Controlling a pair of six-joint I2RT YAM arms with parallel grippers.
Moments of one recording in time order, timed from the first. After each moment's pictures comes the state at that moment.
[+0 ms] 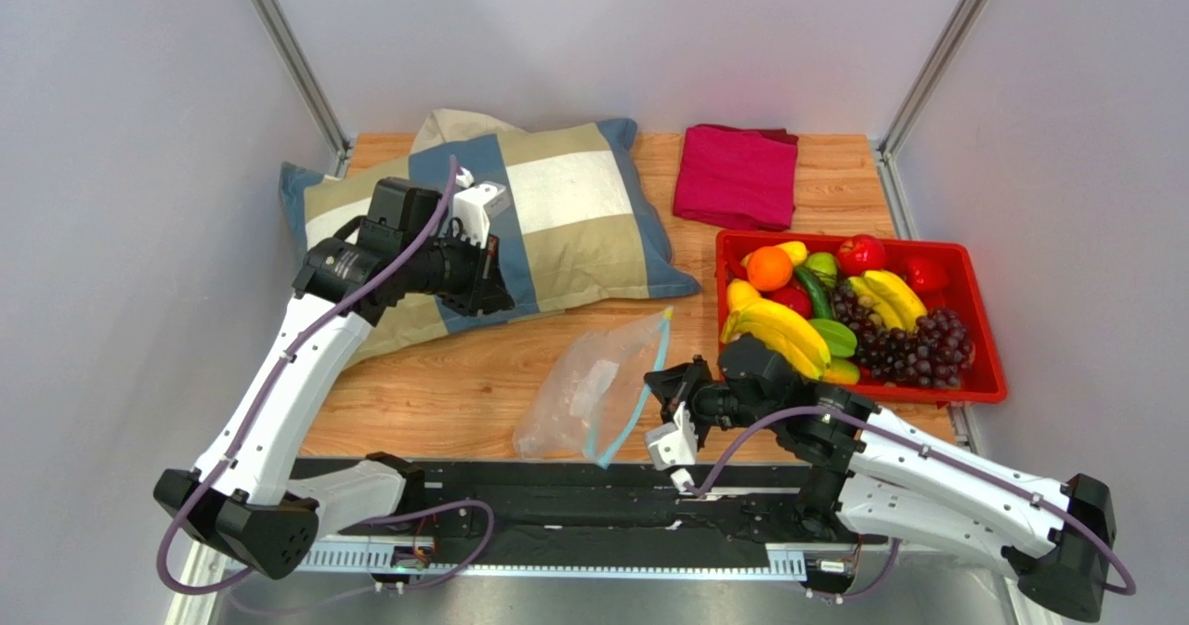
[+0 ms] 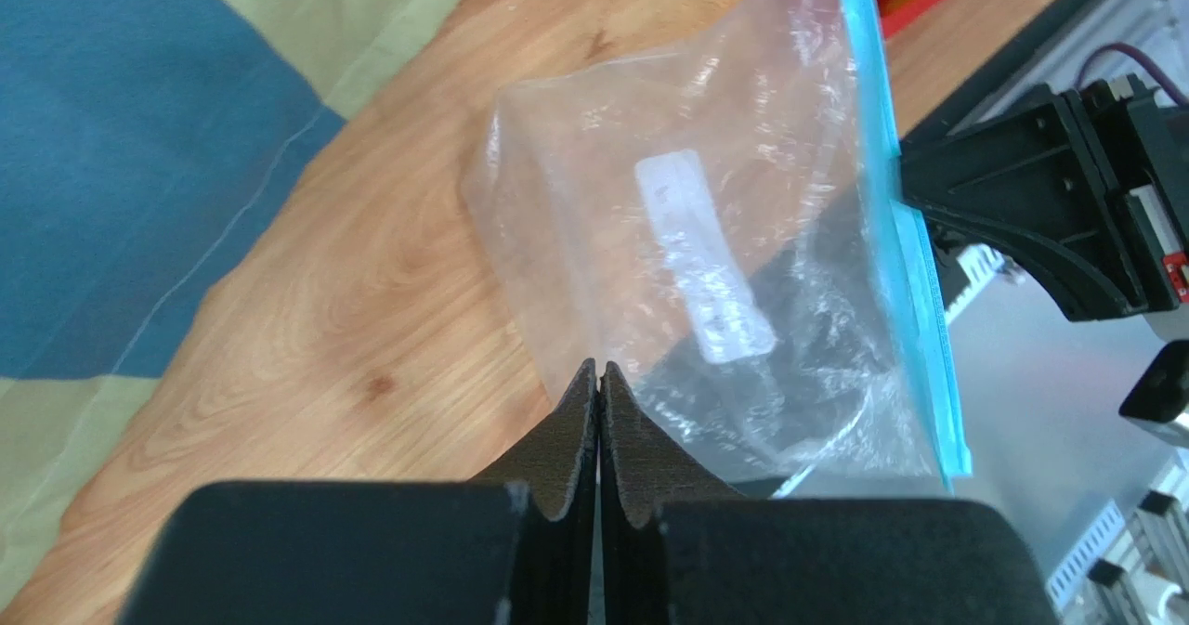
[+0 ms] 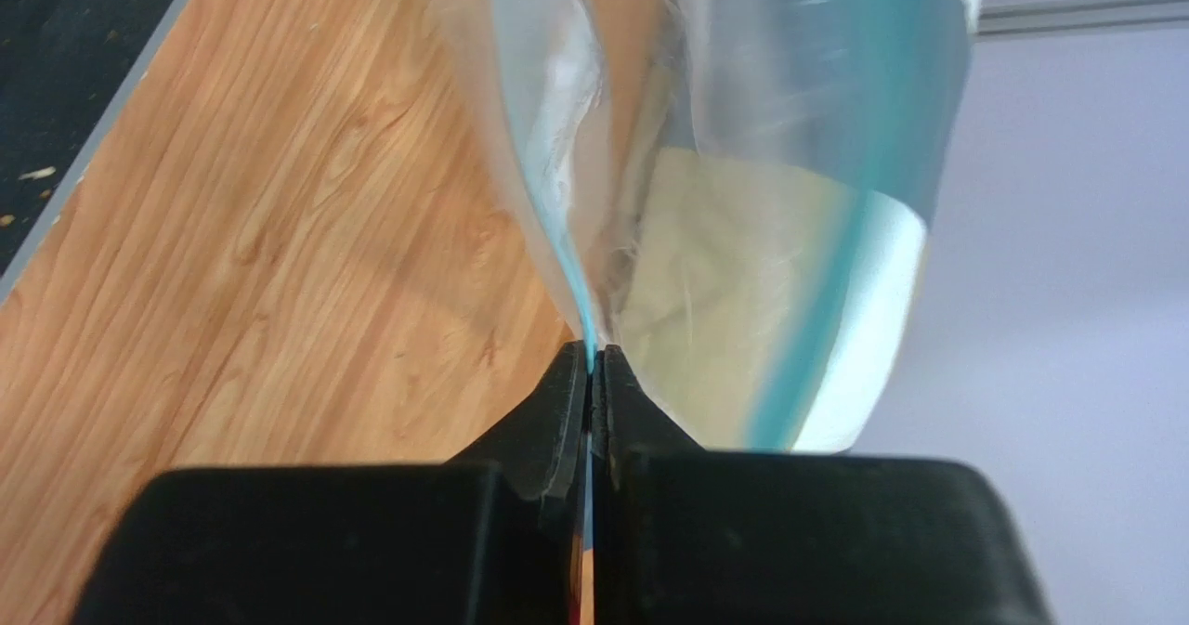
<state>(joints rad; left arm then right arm) -0.39 1.15 1.35 -1.03 0.49 -0.06 1.01 0.76 0.59 -0.33 -0.26 -1.31</state>
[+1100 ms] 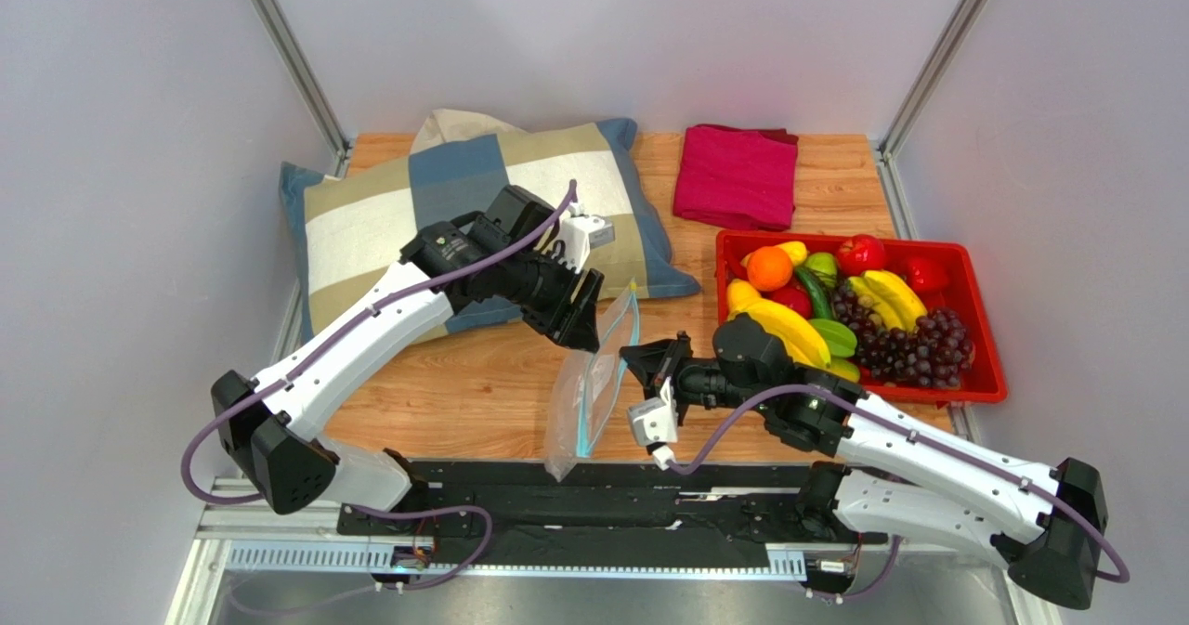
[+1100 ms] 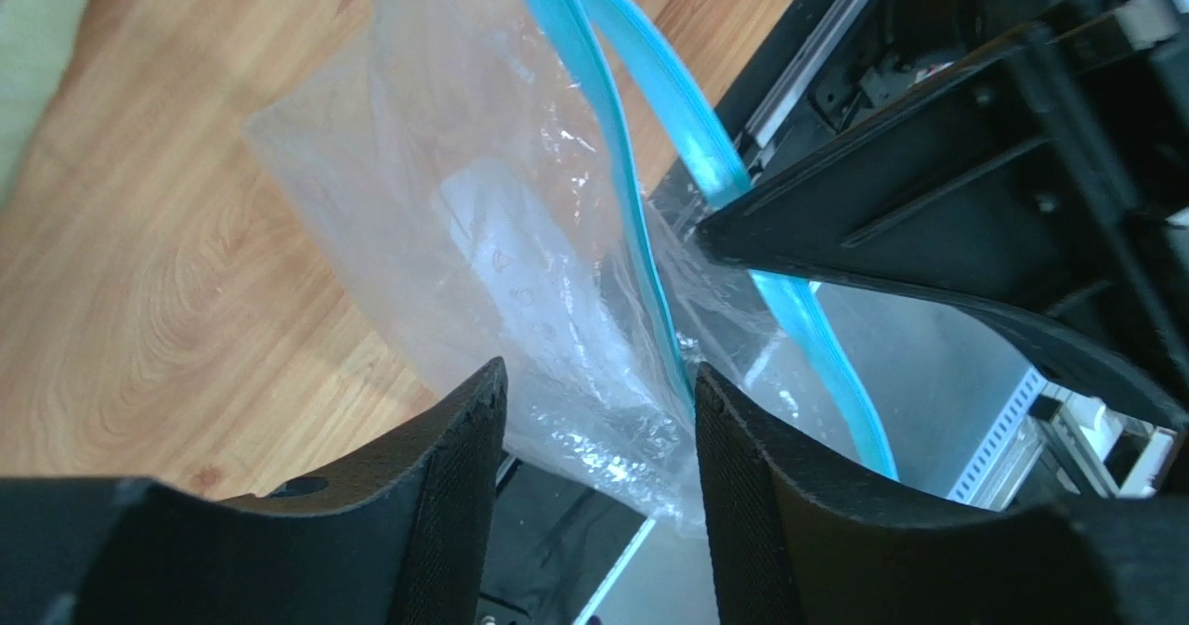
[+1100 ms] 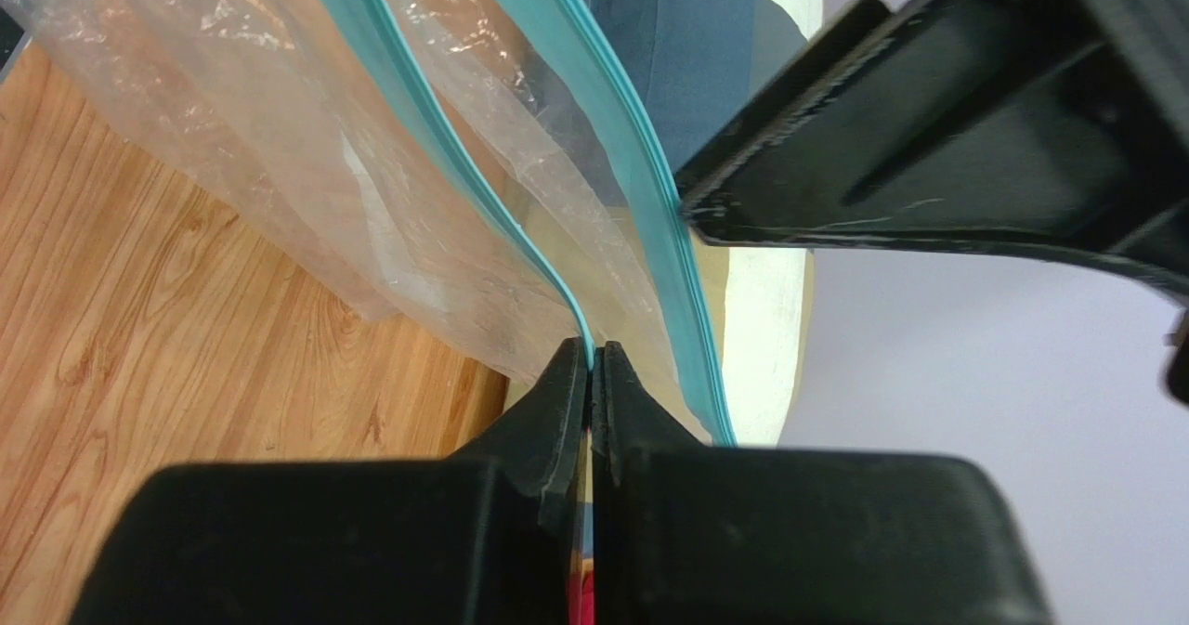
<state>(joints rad) -0.73 1.38 1.43 -0.97 0.47 -0.15 1.01 0.86 0.67 -0.17 -0.28 -1.24</state>
